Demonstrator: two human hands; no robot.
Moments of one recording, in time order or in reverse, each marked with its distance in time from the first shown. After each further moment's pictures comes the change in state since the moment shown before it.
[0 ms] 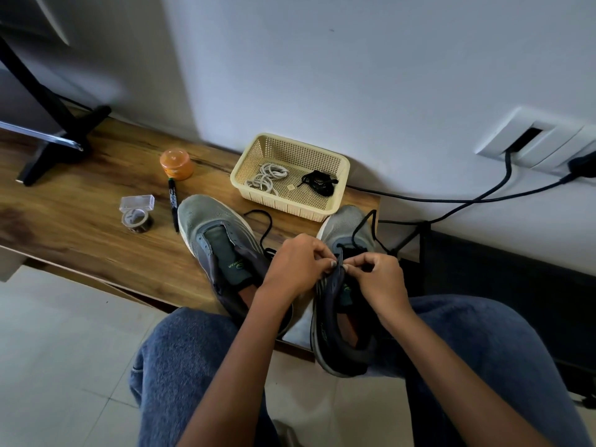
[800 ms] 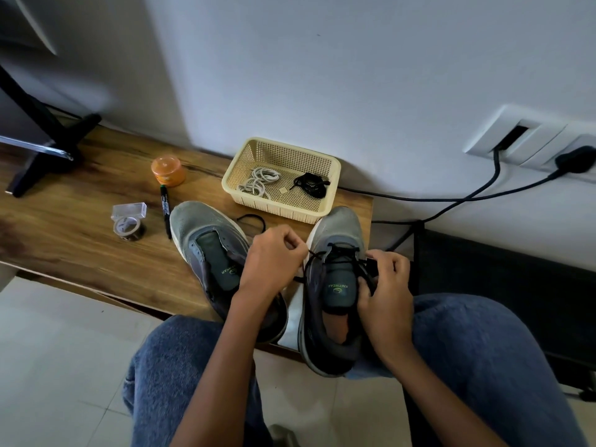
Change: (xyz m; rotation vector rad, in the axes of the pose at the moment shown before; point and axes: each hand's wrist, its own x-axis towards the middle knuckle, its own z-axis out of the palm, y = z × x) left_hand -0.006 -0.002 -0.017 -0.050 0.236 -0.077; right_hand -0.027 0.026 0.001 -0.251 0.324 -0.285
